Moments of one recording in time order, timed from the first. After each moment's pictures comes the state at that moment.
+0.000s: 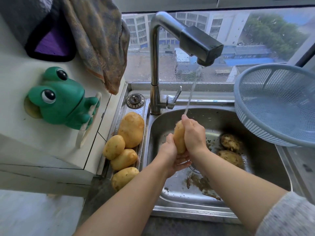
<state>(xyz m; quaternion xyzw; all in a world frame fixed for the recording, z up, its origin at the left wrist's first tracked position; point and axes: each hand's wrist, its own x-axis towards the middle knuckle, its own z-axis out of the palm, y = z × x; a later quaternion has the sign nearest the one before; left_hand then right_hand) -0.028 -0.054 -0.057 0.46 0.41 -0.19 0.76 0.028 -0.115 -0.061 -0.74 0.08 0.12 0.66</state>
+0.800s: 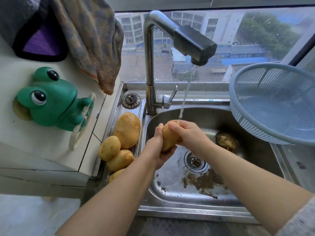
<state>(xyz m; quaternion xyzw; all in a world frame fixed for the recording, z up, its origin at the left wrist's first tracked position) -0.019 -0.030 -0.060 0.39 0.43 -0.09 0.81 0.035 -0.136 -0.049 -0.73 -0.08 0.31 0.60</state>
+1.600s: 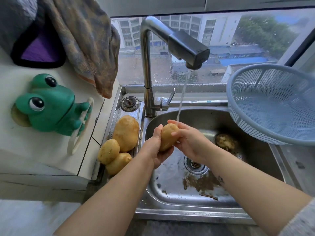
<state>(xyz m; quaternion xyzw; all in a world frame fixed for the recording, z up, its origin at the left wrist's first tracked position) -0.012 -0.025 -0.060 0.40 0.43 -0.09 0.80 0.032 -0.139 -0.045 -0.53 0.02 0.40 0.74</state>
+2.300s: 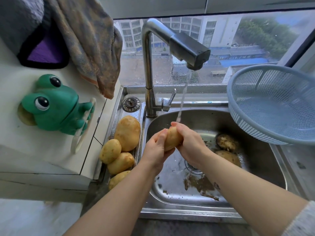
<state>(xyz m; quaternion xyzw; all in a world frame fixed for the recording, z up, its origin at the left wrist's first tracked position) -0.030 -0.032 -0.066 0.51 0.30 -0.02 0.81 0.020 -0.127 -0.053 -0.57 0.07 0.31 0.76</state>
